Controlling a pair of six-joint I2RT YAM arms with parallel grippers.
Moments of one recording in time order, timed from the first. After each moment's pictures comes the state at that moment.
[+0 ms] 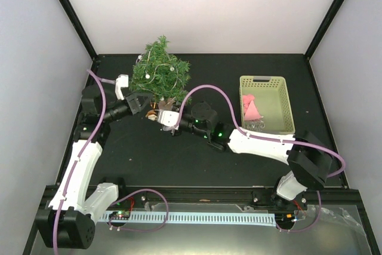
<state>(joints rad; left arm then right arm) -0.01 0.90 0.80 -0.20 0.89 -0.63 1.06 1.57 1.00 0.48 -0.13 -0.61</state>
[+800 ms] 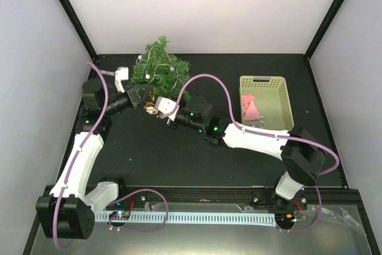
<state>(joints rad) -0.01 0.99 0.82 -0.04 0.86 -0.58 1.03 1.64 1.10 0.43 -0.08 -0.45</state>
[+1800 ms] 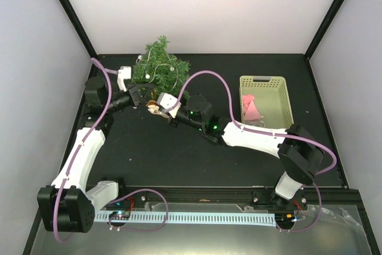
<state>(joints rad) -0.01 1.05 0.83 -0.01 0.88 -0.53 1.01 1.66 1.10 0.43 -0.06 -0.35</state>
